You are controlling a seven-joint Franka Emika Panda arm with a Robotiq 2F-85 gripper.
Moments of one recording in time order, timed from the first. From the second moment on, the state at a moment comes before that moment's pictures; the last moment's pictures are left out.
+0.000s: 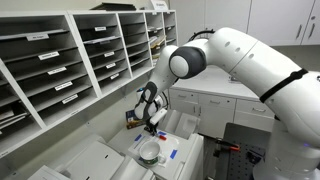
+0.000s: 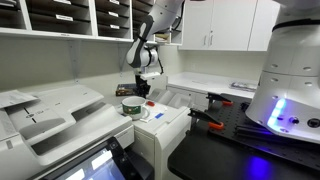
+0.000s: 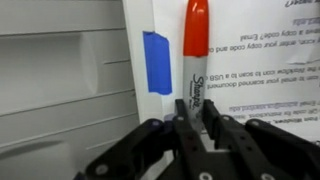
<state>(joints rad) -0.16 1.00 -0.05 -1.61 0.04 2.53 -0.10</state>
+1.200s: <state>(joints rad) -0.25 0.57 0.05 -2.04 -0.10 2.63 -0.59</state>
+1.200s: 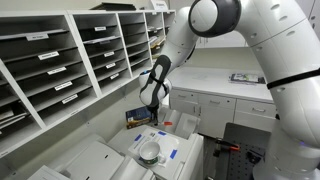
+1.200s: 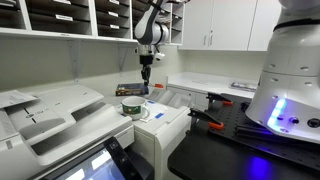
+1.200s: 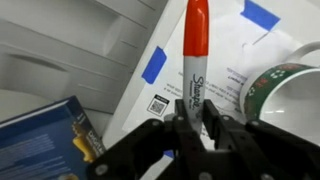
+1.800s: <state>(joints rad) -0.61 0.59 0.52 -2.19 0.09 2.85 -1.09</state>
